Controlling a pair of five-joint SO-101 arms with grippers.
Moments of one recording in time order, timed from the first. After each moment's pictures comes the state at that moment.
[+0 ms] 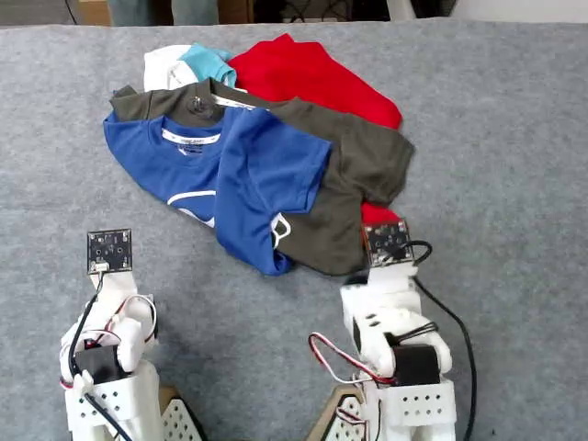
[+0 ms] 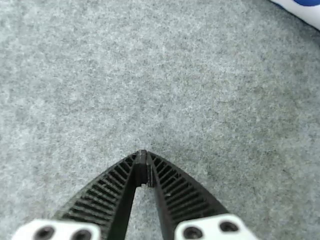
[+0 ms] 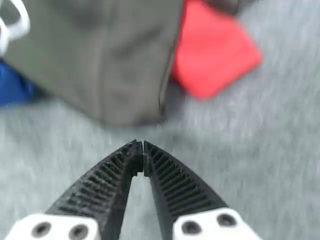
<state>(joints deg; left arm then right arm) -16.6 -103.3 96.6 71.7 -6.3 -4.6 -103.7 96.6 64.1 3.7</state>
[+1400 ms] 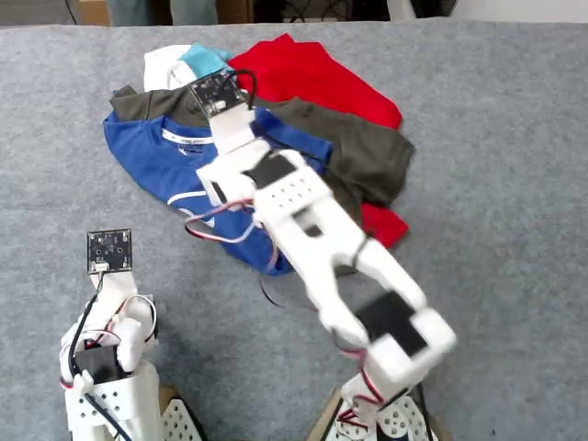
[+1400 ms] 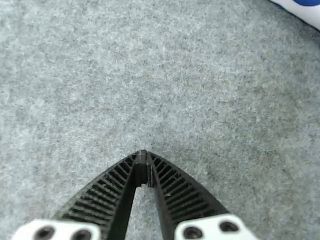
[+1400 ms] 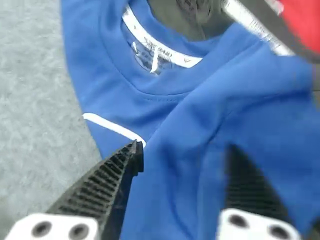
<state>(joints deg) -16.6 -103.3 96.6 71.7 -6.3 -33.6 12.8 6.2 45.1 -5.2</state>
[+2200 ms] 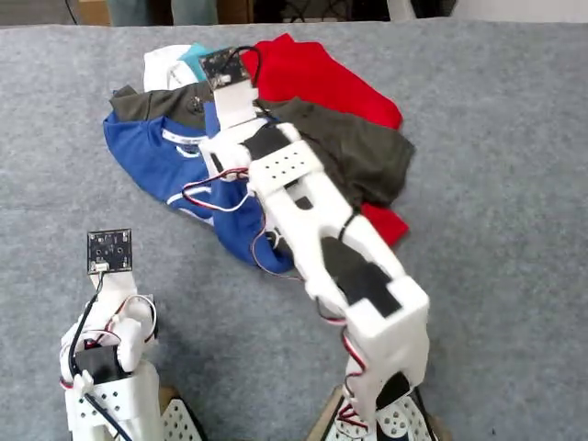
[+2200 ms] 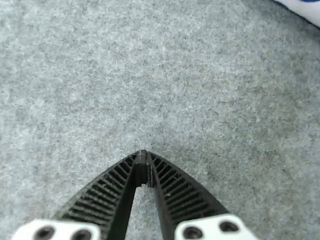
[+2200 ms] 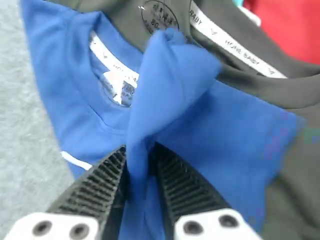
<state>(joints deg) -16.6 -103.3 96.6 71.7 -6.3 -30.7 18.9 -9.0 53.3 -7.5</state>
